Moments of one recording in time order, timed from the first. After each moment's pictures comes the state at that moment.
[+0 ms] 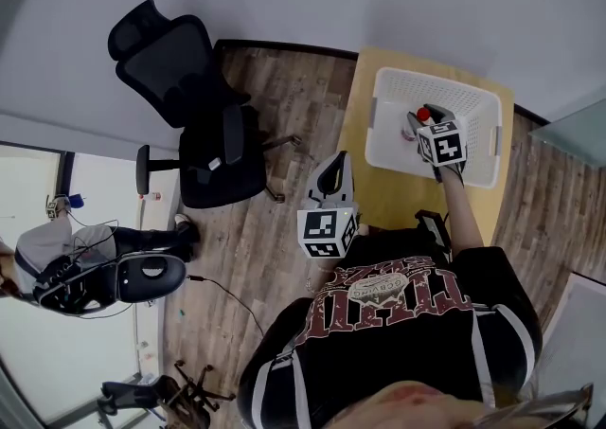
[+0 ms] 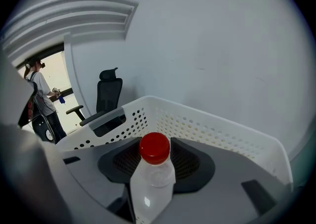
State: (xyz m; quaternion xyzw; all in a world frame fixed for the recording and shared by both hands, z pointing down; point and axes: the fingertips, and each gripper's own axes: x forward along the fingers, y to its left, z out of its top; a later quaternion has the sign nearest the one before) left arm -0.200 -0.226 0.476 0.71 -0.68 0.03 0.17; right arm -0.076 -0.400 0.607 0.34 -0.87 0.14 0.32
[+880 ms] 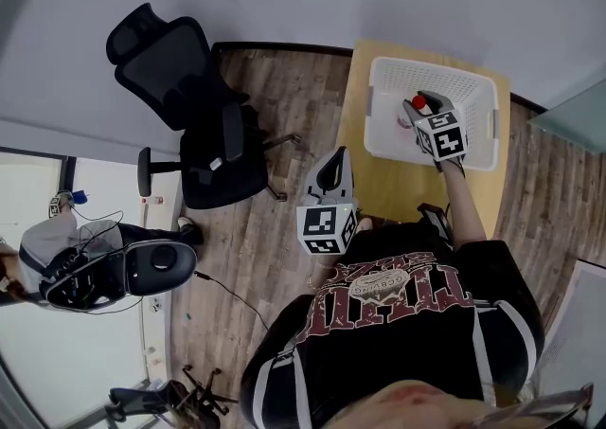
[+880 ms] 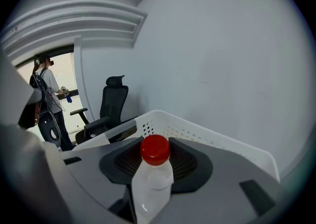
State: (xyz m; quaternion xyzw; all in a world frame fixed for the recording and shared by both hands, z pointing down) left arm -0.174 -0.198 0.461 0.72 -0.67 0.04 0.16; right arm -0.064 -0.374 0.560 0.33 -0.90 0.10 0.28
